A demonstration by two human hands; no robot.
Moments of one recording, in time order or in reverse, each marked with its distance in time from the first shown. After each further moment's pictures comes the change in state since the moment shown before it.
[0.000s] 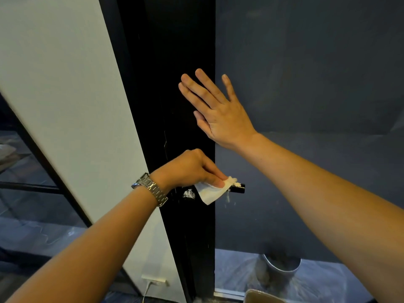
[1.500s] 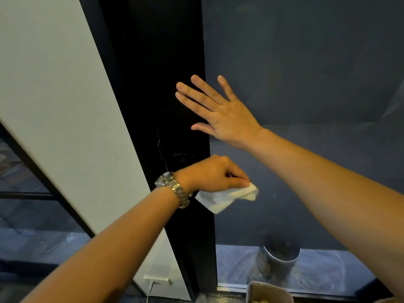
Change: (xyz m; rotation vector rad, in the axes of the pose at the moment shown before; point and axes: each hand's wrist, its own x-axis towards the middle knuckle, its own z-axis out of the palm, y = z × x) left_hand 0.016 0.022 0.028 0.159 -0.141 0.266; right_hand -0.016 0.017 0.001 -0.130 -0.033 -0.135
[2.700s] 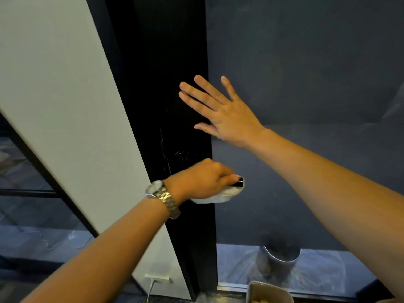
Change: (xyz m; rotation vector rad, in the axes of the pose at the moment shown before) left_hand -0.016 -0.014 0.006 0.205 0.052 -0.003; right_hand 0.001 -0.003 -0.006 0.046 -0.053 0.008
